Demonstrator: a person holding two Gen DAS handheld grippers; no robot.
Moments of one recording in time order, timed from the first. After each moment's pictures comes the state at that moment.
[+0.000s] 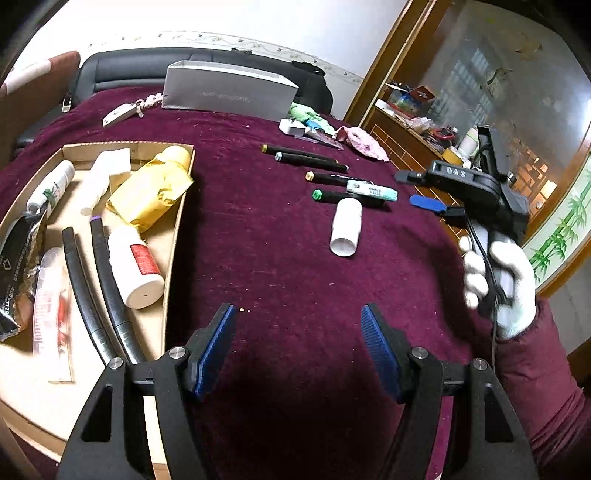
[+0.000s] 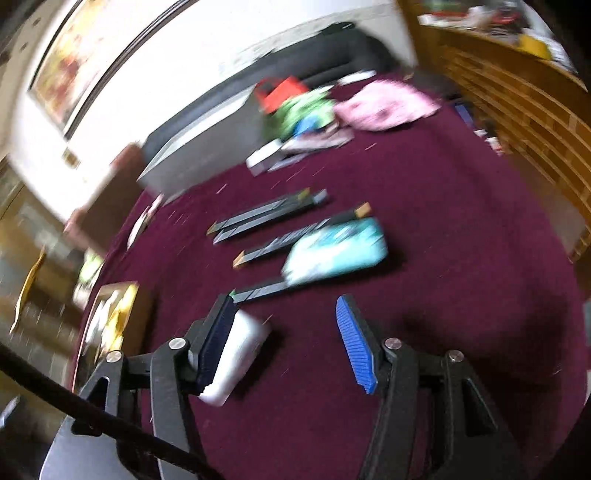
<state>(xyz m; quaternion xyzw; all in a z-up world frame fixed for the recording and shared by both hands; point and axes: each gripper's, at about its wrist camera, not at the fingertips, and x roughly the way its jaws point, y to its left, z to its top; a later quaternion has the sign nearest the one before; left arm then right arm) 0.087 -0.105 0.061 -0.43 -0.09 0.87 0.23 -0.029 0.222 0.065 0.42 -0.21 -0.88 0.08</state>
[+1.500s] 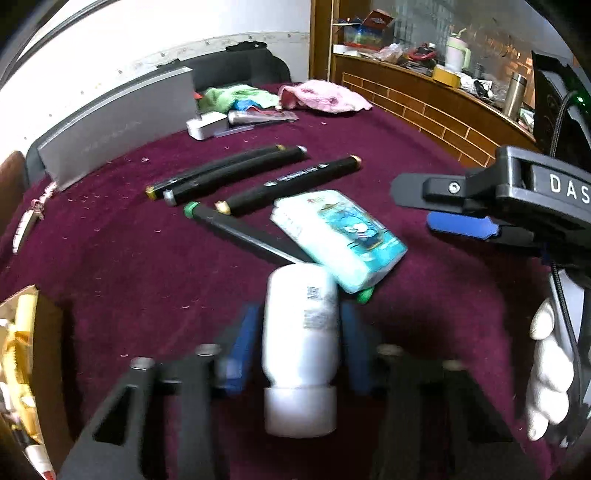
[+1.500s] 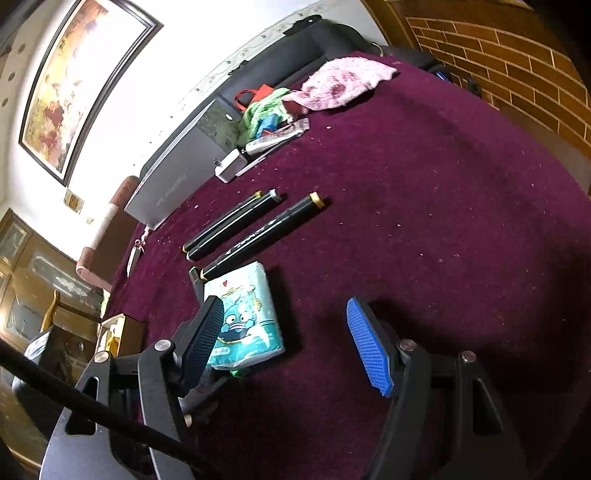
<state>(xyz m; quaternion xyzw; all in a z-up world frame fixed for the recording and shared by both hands) -0.033 0.055 0.024 -0.43 0.11 0.86 0.25 -0.032 0.251 0.027 0.40 -0.28 -0.86 0.09</state>
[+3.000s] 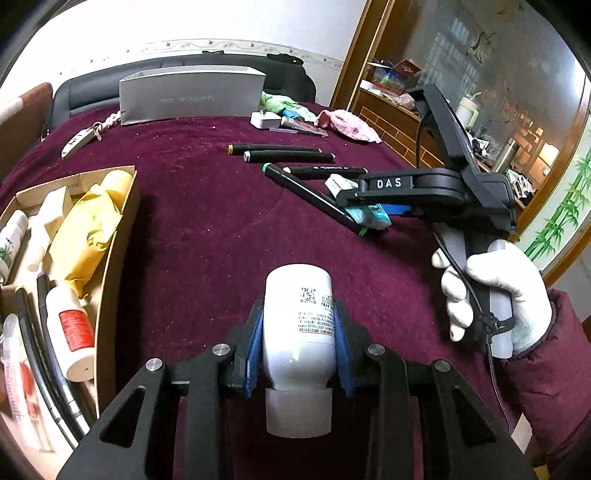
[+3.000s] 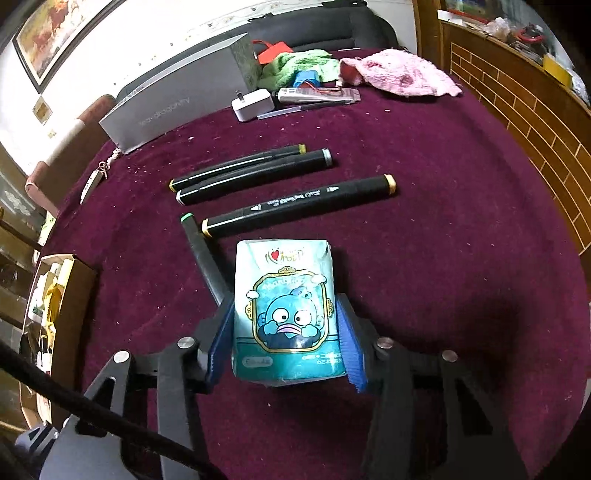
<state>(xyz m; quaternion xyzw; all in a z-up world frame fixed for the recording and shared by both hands) 0.046 -0.048 0.046 -0.42 -0.02 0.87 0.25 -0.066 0.169 0.024 0.49 -0.11 -0.87 0.05</state>
